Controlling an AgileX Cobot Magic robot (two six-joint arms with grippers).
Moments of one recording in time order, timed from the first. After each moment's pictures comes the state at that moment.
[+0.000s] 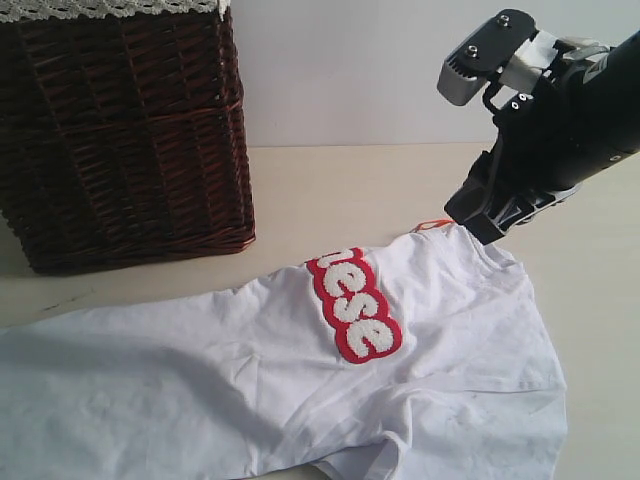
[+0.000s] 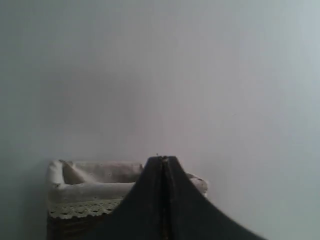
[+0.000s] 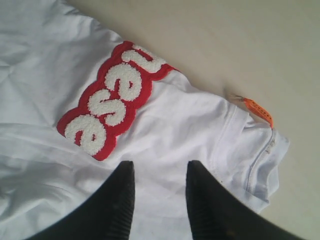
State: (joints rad) left arm -0.24 0.00 -0.51 -0.06 0.17 -0.06; right arm 0.19 1.44 -1.04 0.34 0.74 -0.78
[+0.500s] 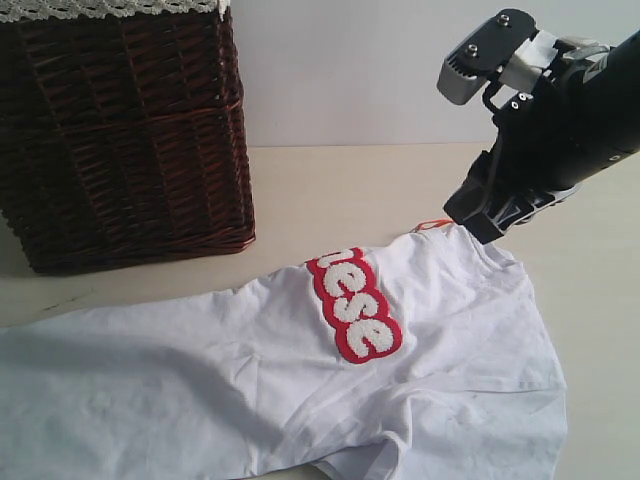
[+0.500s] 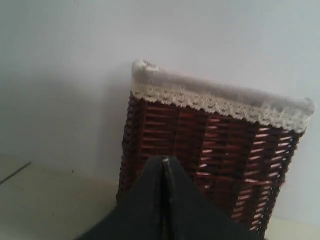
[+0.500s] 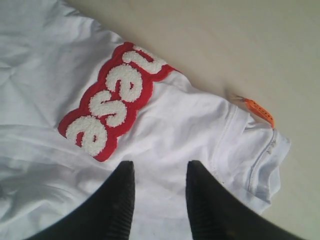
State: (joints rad) left arm 0.04 0.00 -0.18 0.01 0.11 -0.27; right arm 0.19 1.44 -1.04 0.35 0.74 -0.78
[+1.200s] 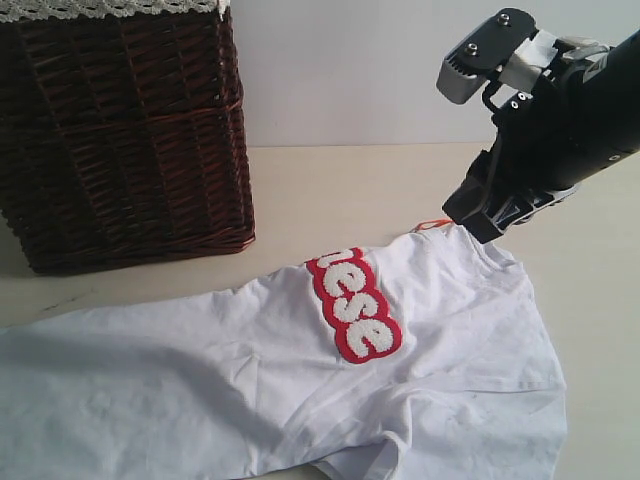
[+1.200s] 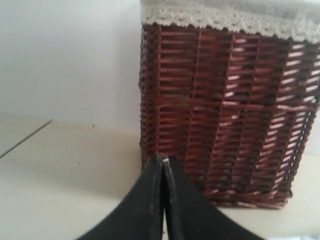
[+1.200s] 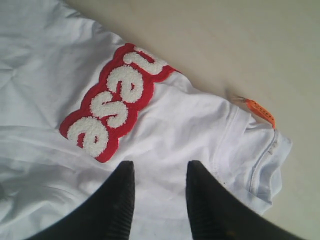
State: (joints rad) left arm 0.04 0.00 0.00 0.05 0.09 -0.20; right arm 0.19 1.44 -1.04 0.36 0.74 -0.78
